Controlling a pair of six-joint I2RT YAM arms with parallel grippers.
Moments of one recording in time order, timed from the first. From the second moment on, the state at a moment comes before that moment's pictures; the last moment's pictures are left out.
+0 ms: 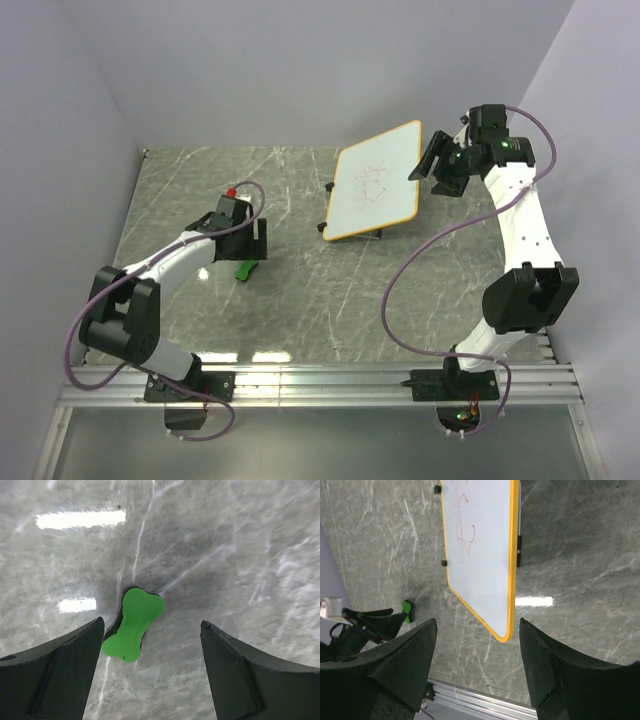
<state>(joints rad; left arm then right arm) -0.34 1.47 0.91 -0.40 -0.04 -0.33 0.00 1.65 1.80 -1.05 -0.32 0.46</state>
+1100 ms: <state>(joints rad) -0.34 1.64 1.04 -0.43 0.06 -0.33 0.01 1.53 1.53 -0.88 -0.37 0.54</state>
